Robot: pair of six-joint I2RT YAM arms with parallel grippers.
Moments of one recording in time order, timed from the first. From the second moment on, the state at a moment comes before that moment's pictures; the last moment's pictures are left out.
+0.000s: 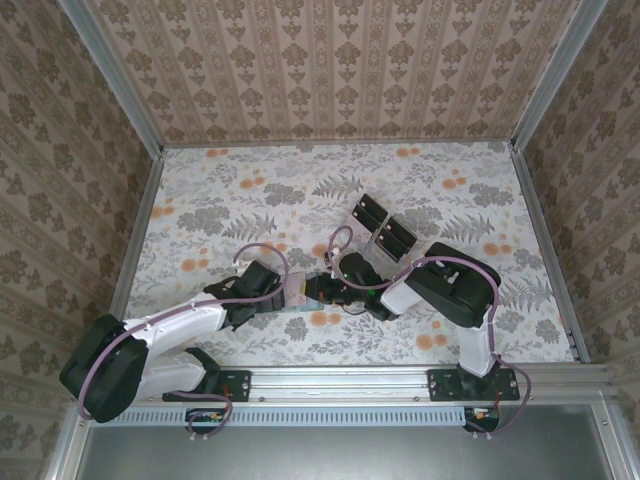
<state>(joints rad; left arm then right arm) -0.73 1.17 0.44 -0.40 -0.32 -0.70 0.83 1.95 0.66 0.83 -0.38 1.08</state>
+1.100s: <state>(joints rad) -0.69 1.16 0.44 -0.56 -0.38 -0.85 0.83 1.96 0.69 0.79 -0.40 1.12</state>
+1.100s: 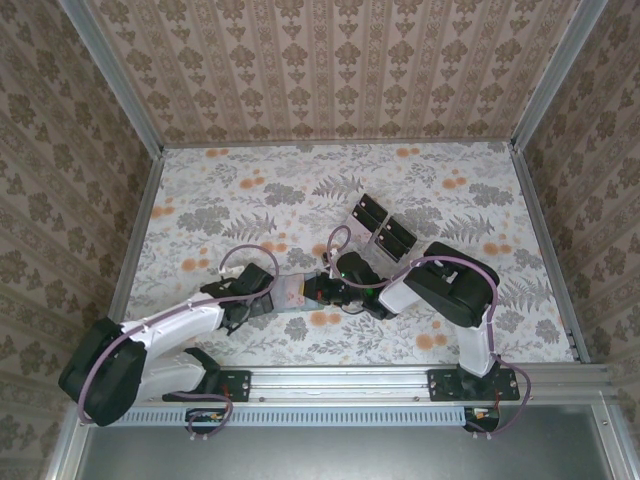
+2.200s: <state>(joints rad) -0.69 1.18 0.44 -0.53 -0.37 -0.85 0.83 1.97 0.69 0.80 -0.40 1.16</state>
